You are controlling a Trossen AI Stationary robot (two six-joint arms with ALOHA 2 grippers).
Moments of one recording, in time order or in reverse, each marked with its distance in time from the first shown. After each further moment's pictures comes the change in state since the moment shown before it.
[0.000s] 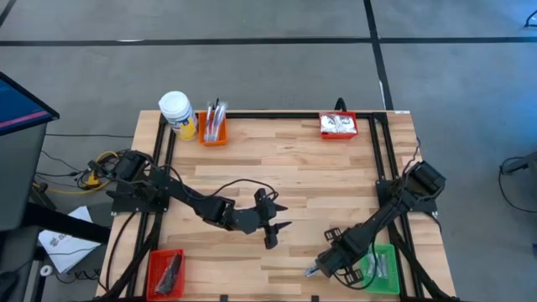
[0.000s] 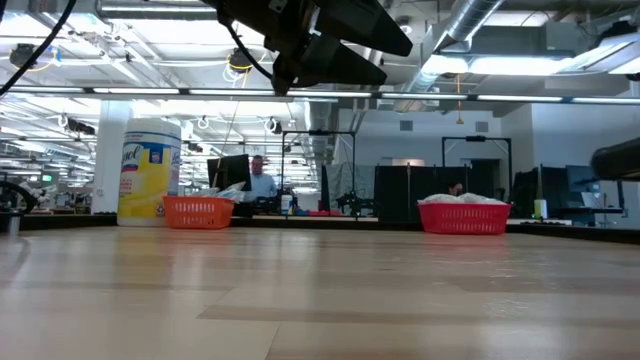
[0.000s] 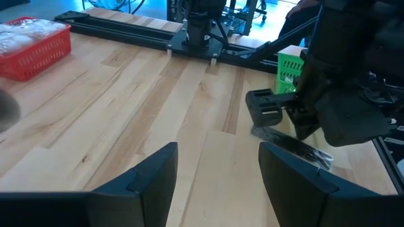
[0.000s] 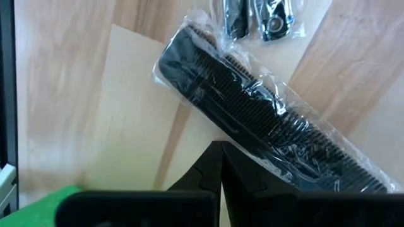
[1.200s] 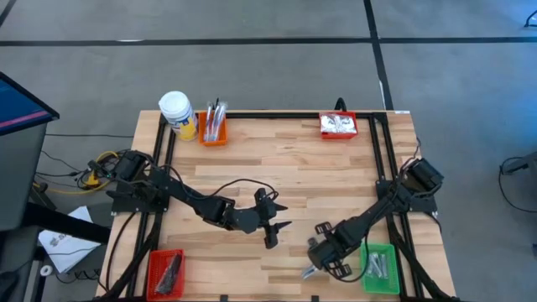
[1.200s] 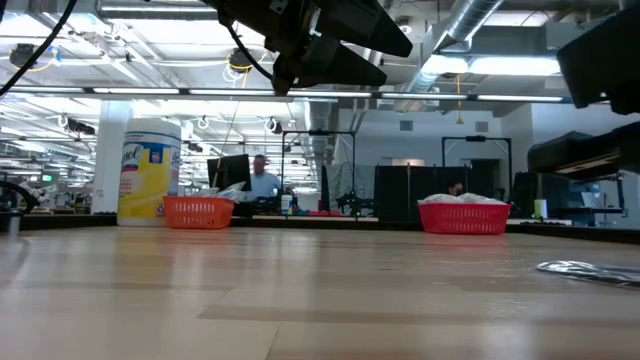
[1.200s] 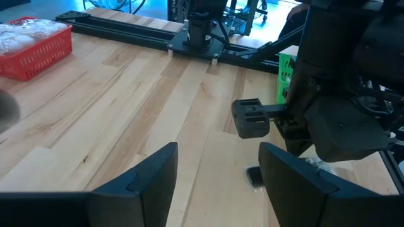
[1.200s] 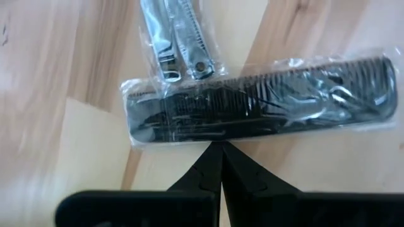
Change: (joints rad) left arm 0.000 0.000 0.000 0.000 0.000 -0.001; right arm -0.086 -0.001 0.000 0.094 0.083 -0.050
